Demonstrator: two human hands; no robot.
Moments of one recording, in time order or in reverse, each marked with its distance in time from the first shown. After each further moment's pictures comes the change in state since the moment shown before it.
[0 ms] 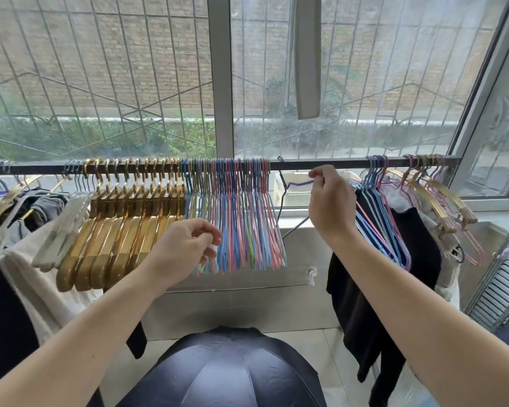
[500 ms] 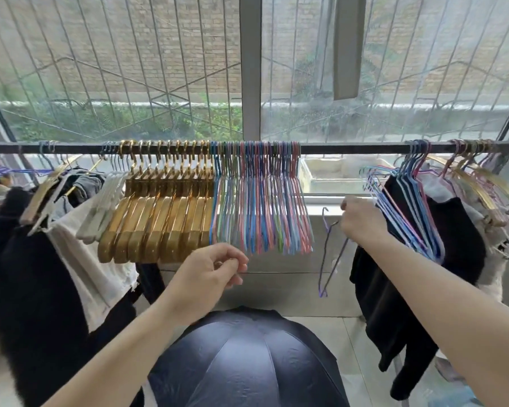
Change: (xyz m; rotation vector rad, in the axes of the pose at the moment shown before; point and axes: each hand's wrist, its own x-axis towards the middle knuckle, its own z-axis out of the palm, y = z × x) left_hand -0.058 -0.029 0.013 -0.024 -0.052 0.009; right_hand -0.007 0.070 0.025 -0.471 -0.505 0.182
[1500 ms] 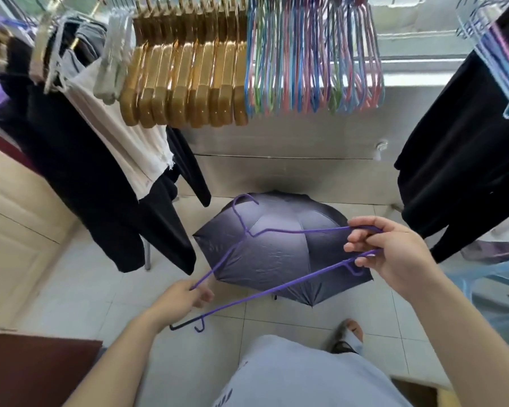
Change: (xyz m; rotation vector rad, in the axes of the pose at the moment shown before) left_hand -0.183 -0.277 0.015 0.108 -0.261 -0.877; right_hand -0.258 0.028 0.103 1.289 -0.671 0.582
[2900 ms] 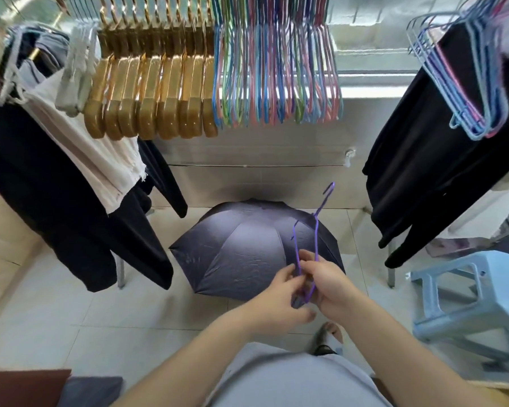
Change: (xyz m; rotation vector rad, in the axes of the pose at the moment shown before) left_hand -0.049 0.156 0.129 0.176 -0.345 0.587; right_hand 0.013 0.077 0.037 0.048 0.100 0.298
